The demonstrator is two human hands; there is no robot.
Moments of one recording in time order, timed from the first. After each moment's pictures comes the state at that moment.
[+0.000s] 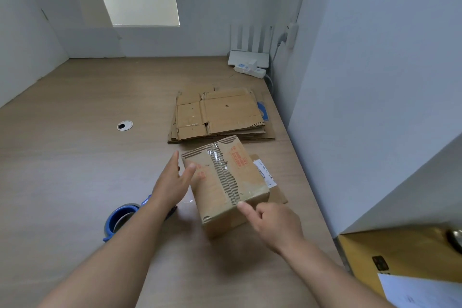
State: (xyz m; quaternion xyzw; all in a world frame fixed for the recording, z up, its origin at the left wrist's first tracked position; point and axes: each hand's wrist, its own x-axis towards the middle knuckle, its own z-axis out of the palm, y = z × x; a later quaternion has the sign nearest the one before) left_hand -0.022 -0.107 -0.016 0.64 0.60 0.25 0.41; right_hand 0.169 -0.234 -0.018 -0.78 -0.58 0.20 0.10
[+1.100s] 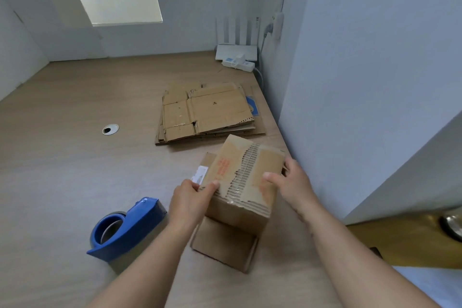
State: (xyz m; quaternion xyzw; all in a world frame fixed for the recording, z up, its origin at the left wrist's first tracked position) left_hand 0.033 -0.146 -0.018 0.58 0.68 0.18 0.42; right_hand 0.236 -0.201 -0.009 -0.76 -0.34 0.38 0.41
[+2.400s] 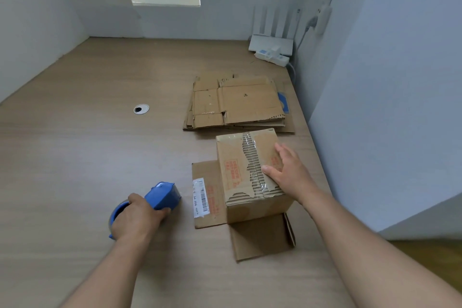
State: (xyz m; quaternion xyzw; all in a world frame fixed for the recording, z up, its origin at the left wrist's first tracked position) left_hand -0.101 -0.143 -0.065 0.52 0.84 0.00 0.17; right_hand 0.209 -0.146 -0.024 -0.75 -0.57 0.27 0.21
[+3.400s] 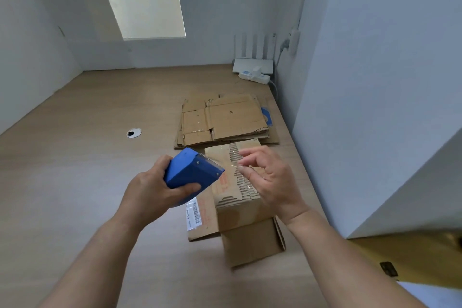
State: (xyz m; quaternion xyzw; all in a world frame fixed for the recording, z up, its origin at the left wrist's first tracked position) left_hand -0.053 -0.154 0.057 0.74 0.58 0.23 0.25; right_hand 0.176 -0.194 0.033 -0.53 -0.68 0.15 0.49
